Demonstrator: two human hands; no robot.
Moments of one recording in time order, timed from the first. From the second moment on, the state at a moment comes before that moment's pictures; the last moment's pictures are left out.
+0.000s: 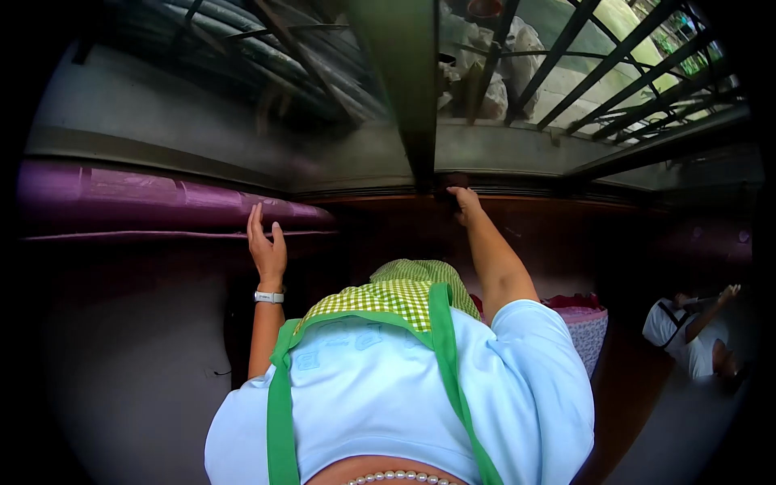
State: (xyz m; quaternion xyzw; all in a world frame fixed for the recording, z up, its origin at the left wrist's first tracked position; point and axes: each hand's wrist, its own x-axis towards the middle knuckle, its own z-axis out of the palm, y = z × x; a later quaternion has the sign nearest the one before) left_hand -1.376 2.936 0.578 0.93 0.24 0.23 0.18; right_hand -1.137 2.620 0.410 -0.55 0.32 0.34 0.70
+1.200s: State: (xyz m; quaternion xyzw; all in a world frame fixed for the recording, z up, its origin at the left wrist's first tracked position) left_hand -1.137 2.808 0.608 0.76 -0.10 0.64 -0.03; right_hand -1.141 2.688 0.293 -0.63 0.35 0.11 0.69
